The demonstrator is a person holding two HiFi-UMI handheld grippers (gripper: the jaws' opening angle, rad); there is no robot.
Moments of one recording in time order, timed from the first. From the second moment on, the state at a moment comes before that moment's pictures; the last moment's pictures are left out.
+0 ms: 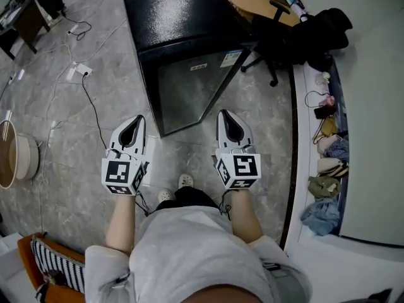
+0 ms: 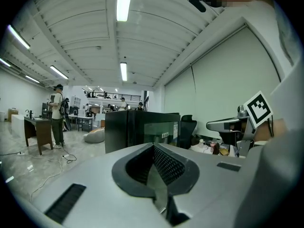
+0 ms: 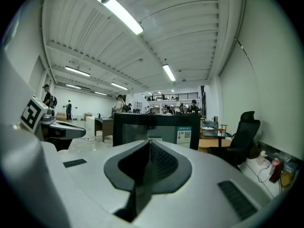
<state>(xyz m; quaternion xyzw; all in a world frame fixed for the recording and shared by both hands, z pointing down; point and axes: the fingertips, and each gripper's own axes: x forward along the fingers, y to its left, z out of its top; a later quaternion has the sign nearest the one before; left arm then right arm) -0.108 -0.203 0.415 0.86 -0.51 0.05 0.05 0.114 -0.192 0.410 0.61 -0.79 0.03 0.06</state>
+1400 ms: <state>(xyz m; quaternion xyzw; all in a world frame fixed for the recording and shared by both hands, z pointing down) -0.104 -0.288 0.552 0.86 -0.47 0.16 0.13 0.120 -0.234 0.499 0.58 -0.80 0.10 0.12</state>
